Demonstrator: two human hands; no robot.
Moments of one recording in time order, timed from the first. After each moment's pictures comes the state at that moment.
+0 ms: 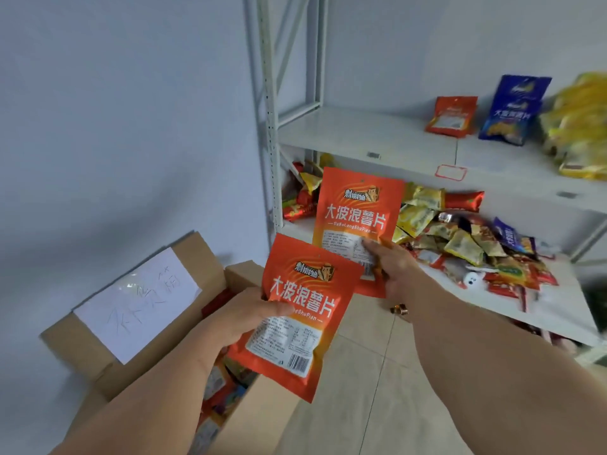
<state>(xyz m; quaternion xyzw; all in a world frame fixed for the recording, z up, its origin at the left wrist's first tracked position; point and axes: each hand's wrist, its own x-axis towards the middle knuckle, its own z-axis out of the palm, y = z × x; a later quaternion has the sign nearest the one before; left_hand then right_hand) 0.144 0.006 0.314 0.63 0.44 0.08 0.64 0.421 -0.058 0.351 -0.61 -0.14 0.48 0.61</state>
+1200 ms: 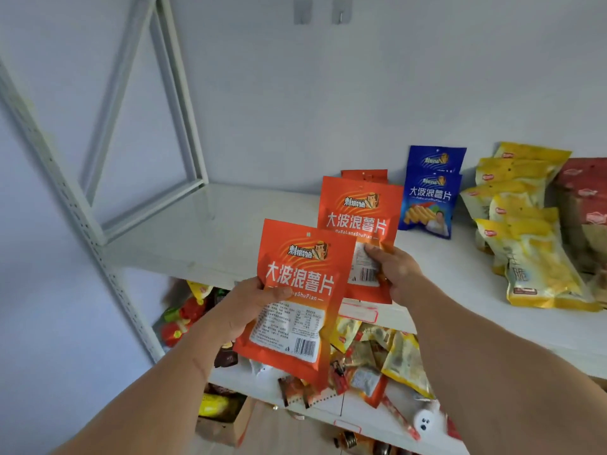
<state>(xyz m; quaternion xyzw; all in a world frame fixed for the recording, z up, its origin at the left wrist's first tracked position) 0.688 0.307 0.402 0.63 0.32 0.17 0.69 0.939 0.188 0.425 -0.63 -0.12 0.37 0.67</state>
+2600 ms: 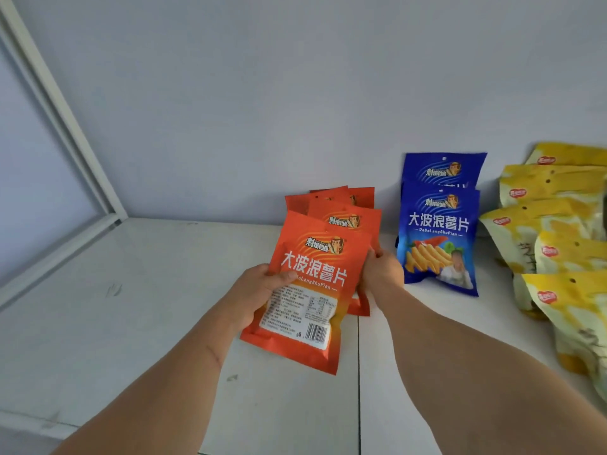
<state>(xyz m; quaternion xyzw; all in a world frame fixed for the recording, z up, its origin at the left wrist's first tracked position) 0.951 0.516 0.388 0.65 0.36 0.13 0.66 1.153 0.394 0.371 -0.85 -0.12 0.16 0.49</state>
